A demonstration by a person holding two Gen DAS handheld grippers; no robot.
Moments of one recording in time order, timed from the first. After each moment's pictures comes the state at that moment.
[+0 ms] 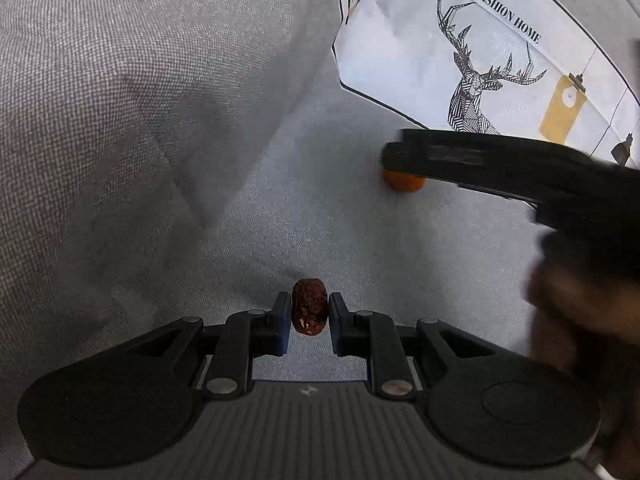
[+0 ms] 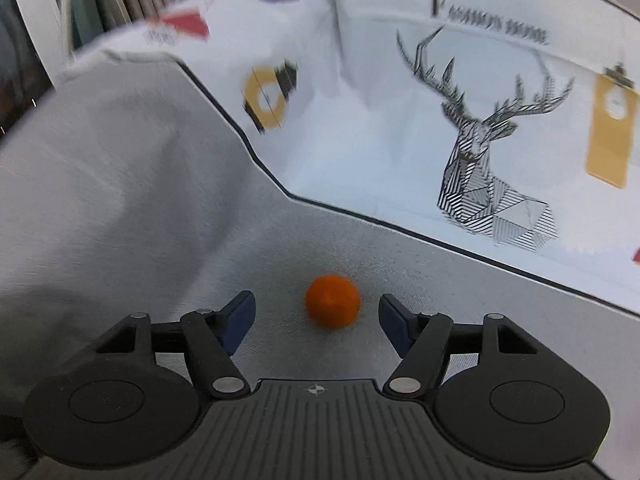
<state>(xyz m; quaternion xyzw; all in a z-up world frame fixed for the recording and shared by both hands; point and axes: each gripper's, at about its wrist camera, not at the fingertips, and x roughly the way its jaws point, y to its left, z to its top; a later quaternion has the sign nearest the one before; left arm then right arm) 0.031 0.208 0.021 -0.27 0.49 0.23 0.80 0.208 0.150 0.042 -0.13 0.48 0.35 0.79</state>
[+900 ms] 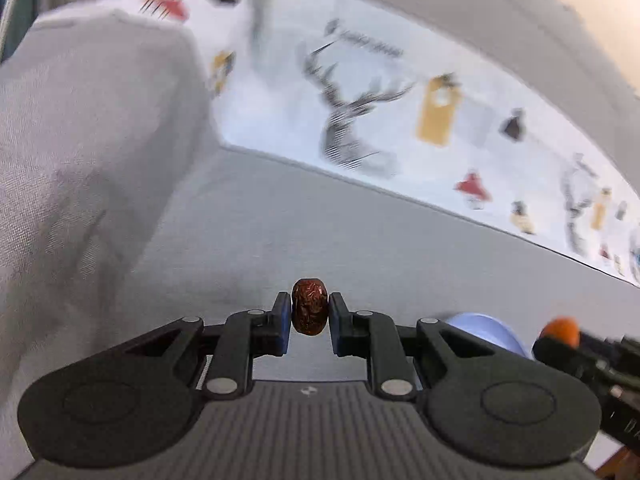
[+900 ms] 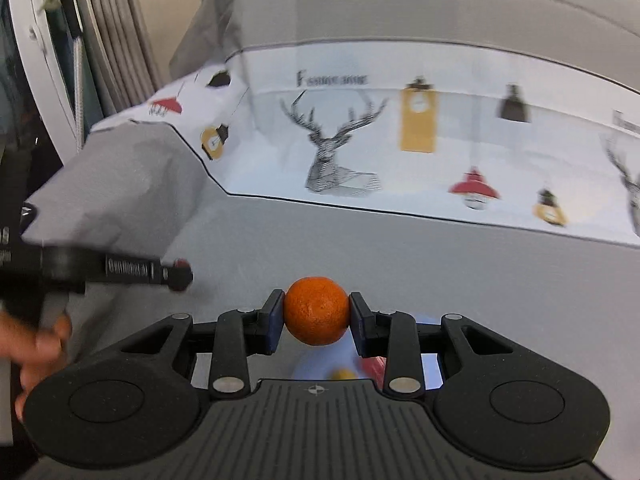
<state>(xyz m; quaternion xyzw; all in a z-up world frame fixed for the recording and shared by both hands) 0.008 0.121 0.078 -0.19 0.40 0.14 0.89 0.080 -0.080 0.155 -0.05 0.40 0.29 0.87</state>
